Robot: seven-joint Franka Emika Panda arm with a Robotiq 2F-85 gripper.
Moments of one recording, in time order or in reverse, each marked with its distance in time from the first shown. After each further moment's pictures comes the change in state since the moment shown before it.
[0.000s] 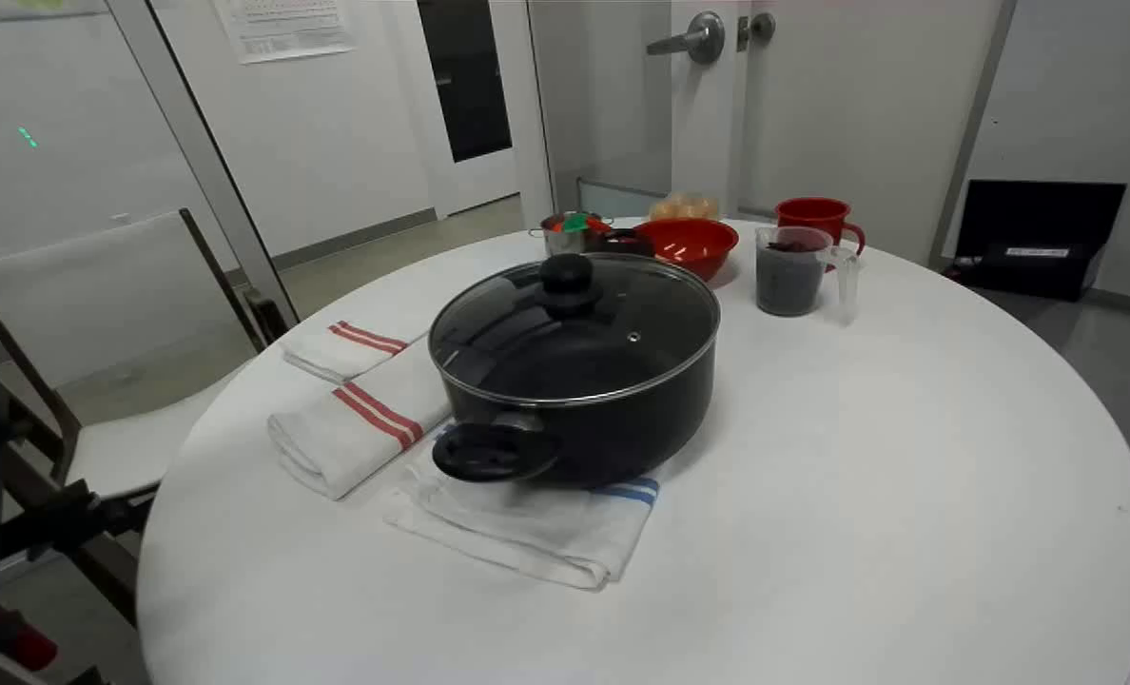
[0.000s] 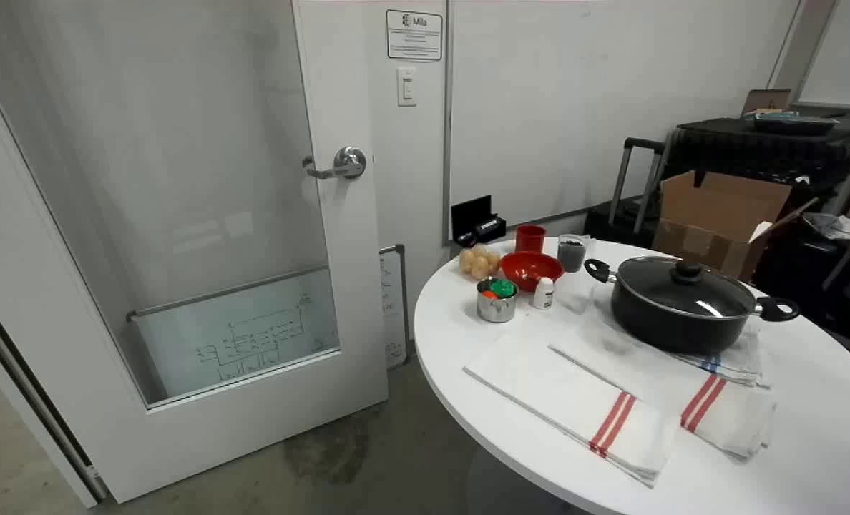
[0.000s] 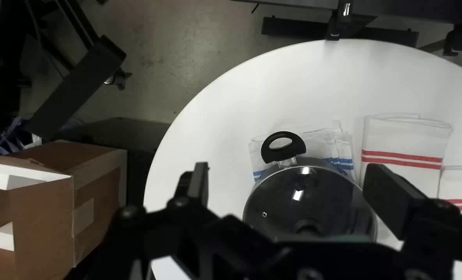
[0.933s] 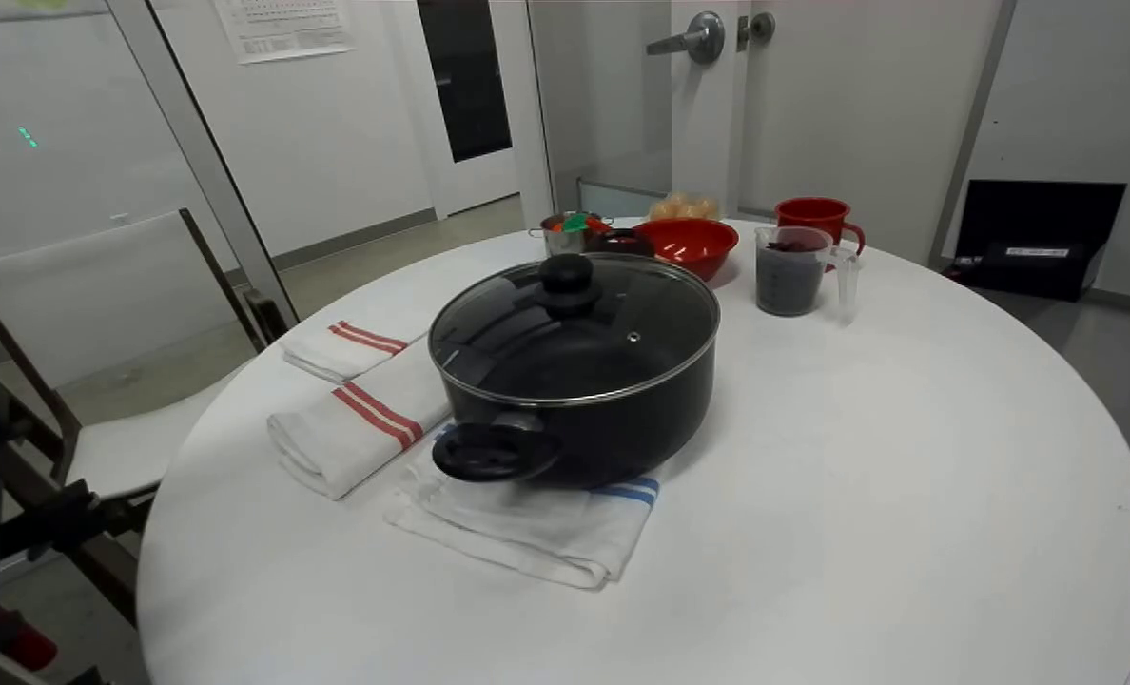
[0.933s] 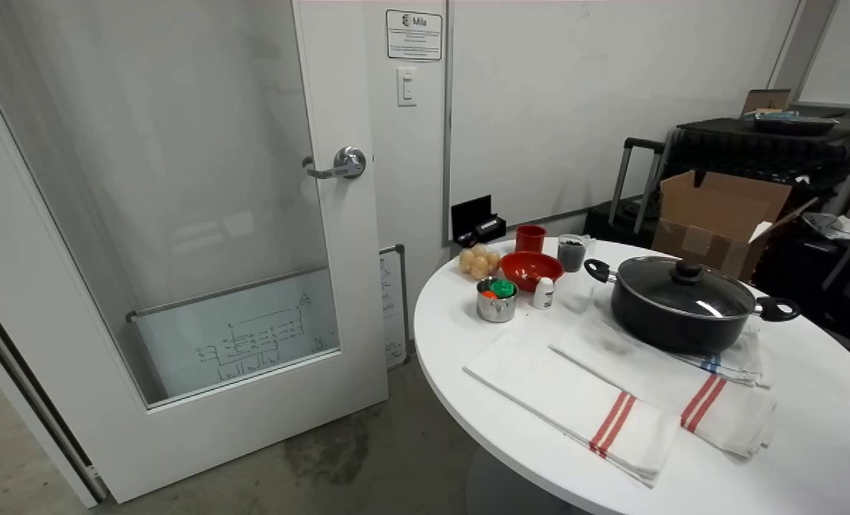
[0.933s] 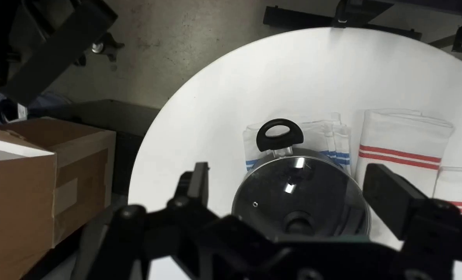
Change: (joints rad) arm 0.026 0.070 -0.018 -0.001 0.006 0.088 -0.053
